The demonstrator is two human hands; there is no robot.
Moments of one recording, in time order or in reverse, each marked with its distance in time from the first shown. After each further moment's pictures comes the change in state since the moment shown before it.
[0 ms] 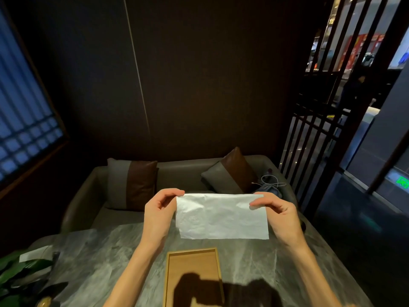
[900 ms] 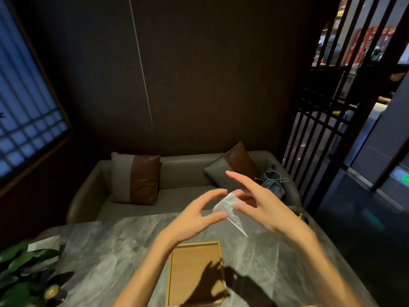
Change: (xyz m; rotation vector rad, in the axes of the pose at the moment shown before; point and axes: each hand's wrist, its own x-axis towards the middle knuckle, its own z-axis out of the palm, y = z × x) left_hand -0.007 0.012 0.032 0.299 -0.719 0.086; right_hand 0.013 -0.060 0.031 -0.417 -0.548 0.015
